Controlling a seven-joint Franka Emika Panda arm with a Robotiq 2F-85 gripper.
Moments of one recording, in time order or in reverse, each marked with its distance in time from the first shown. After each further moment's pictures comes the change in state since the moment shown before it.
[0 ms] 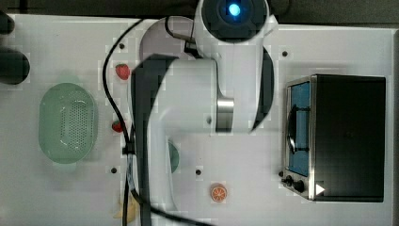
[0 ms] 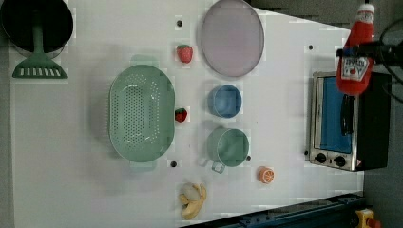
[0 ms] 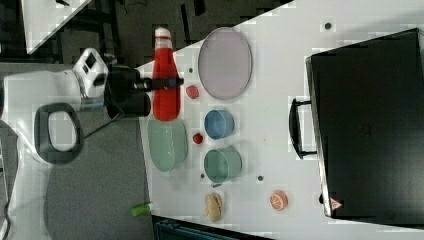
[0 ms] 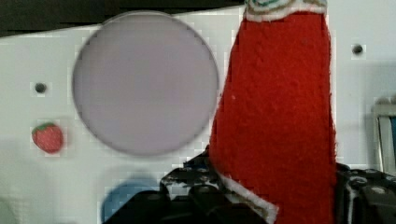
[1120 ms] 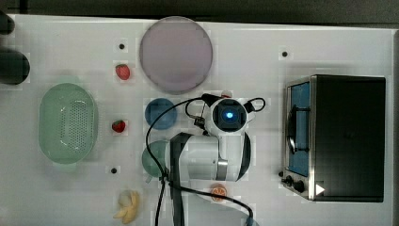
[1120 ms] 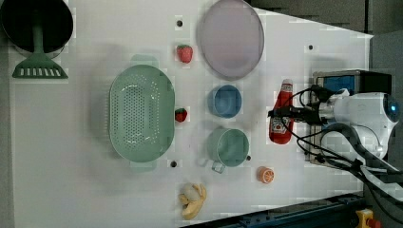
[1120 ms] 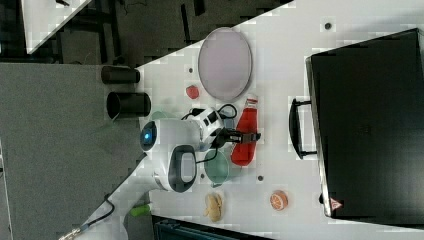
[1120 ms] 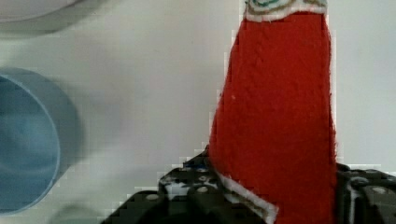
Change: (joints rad) arm -0.031 0.095 -0.036 -0.630 0.002 0.547 0.044
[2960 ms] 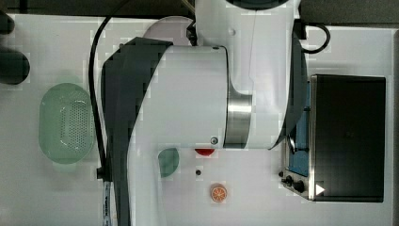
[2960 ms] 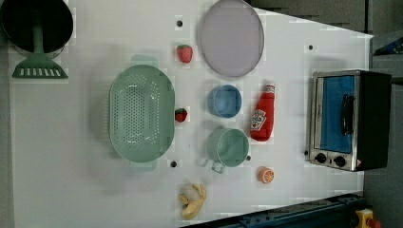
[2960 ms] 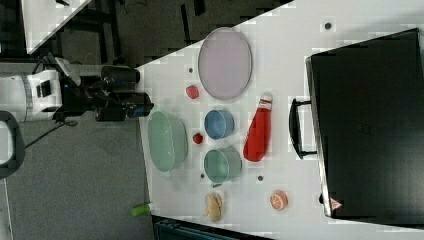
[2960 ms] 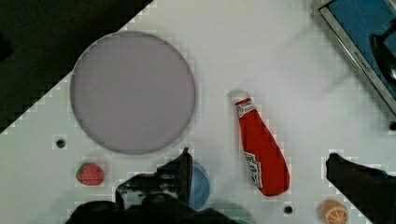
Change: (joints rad) arm 0.004 -0.112 0.076 0.886 0.011 -0.909 0.510
